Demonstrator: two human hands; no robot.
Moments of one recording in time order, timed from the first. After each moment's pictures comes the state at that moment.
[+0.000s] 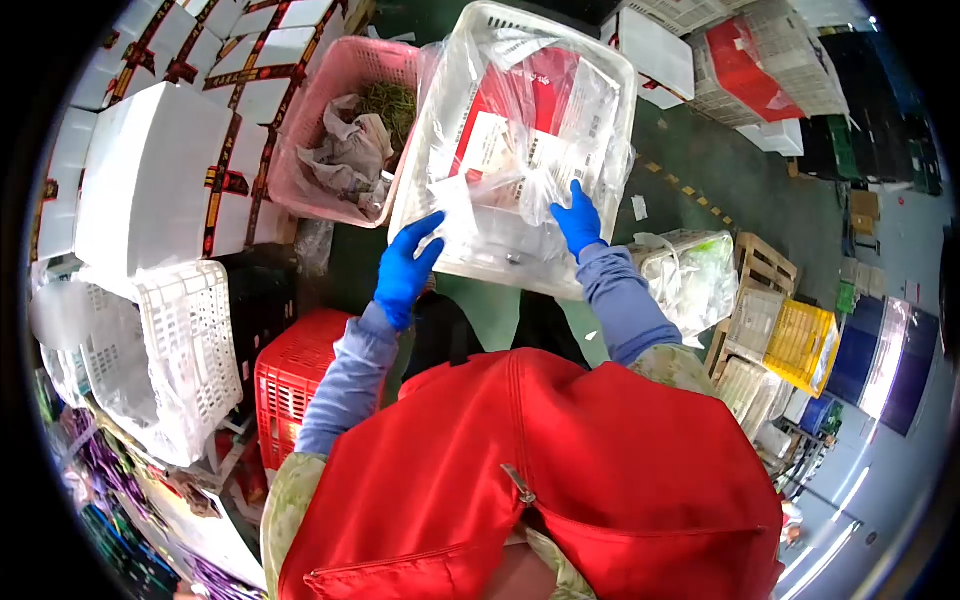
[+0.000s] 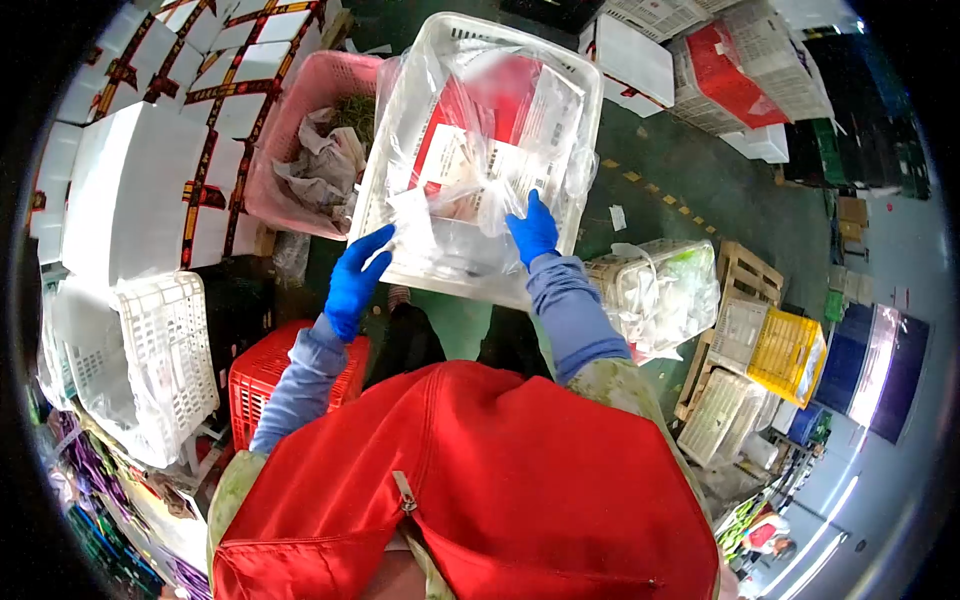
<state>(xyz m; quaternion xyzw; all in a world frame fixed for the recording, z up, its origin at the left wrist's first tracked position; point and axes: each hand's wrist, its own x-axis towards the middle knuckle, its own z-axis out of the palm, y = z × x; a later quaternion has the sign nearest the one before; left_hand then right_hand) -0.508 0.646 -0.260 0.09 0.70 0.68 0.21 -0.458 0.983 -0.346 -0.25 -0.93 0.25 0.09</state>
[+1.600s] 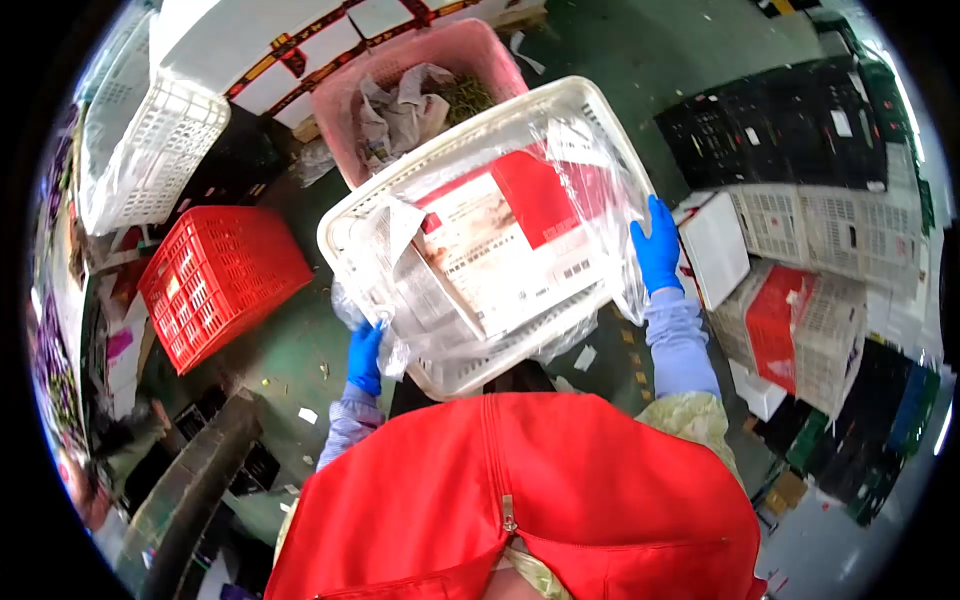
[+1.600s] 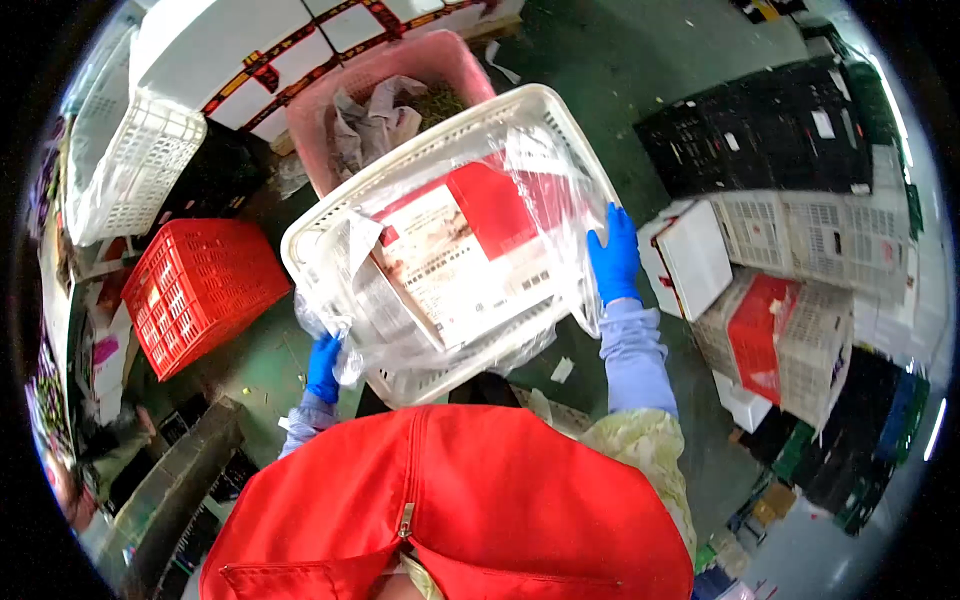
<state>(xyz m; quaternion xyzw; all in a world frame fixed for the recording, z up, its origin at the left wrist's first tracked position) -0.336 0.821 -0.386 -0.48 0.47 0.74 -0.02 -0.745 1.231 -0.291 0.19 -0.97 0.16 0.03</state>
